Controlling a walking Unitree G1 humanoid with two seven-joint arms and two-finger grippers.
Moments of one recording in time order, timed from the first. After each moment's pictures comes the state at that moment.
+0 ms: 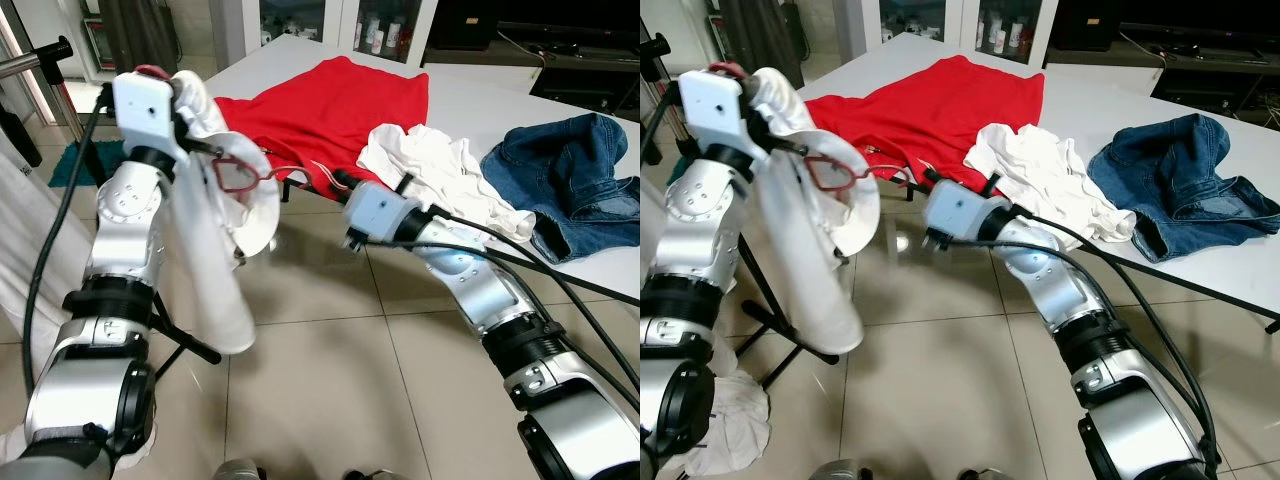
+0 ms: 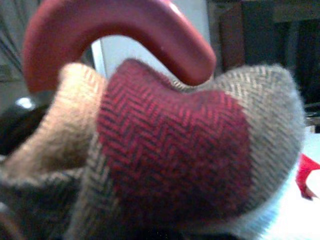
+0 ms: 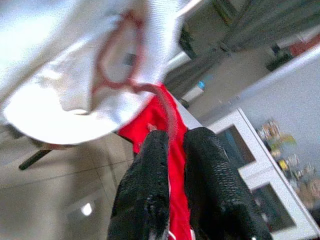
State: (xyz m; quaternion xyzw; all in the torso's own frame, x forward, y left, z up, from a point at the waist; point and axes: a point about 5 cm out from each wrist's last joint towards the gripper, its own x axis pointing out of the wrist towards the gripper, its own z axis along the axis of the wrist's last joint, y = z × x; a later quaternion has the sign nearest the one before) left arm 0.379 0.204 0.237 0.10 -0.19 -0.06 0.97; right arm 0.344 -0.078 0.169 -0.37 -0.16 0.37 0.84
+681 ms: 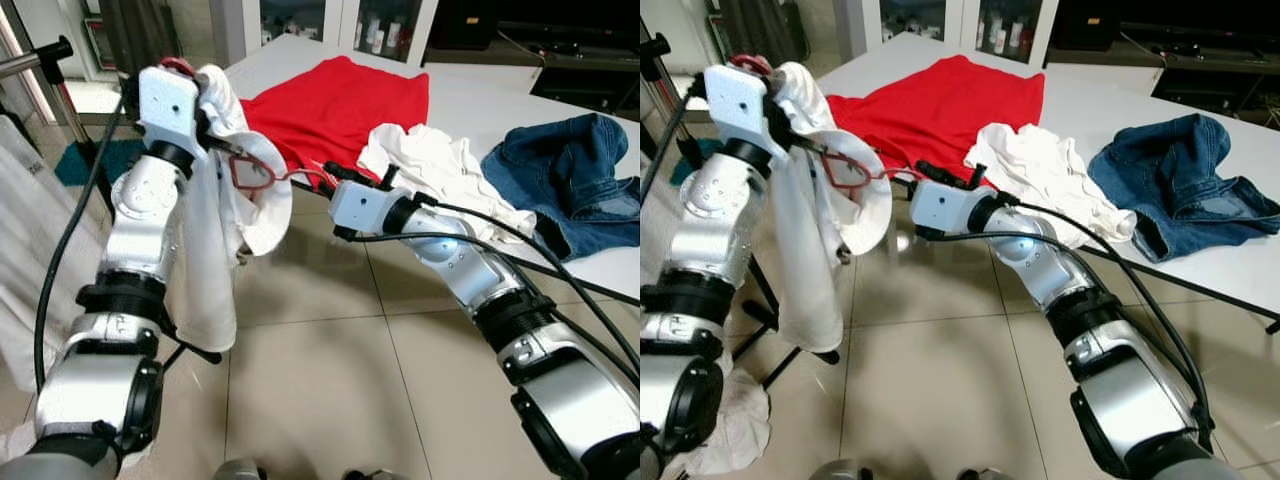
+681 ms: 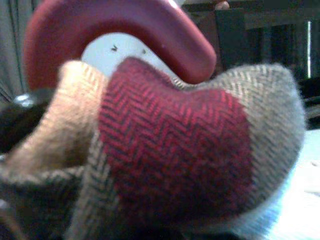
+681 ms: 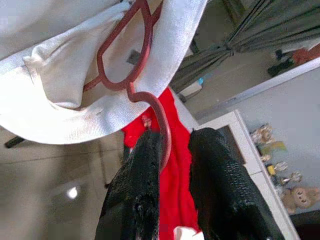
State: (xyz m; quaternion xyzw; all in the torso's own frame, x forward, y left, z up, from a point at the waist) left arm 0.379 0.184 0.234 0.12 -0.20 -0.11 0.97; right arm 0.360 -0.074 0.168 -0.42 -0.15 0.36 0.82
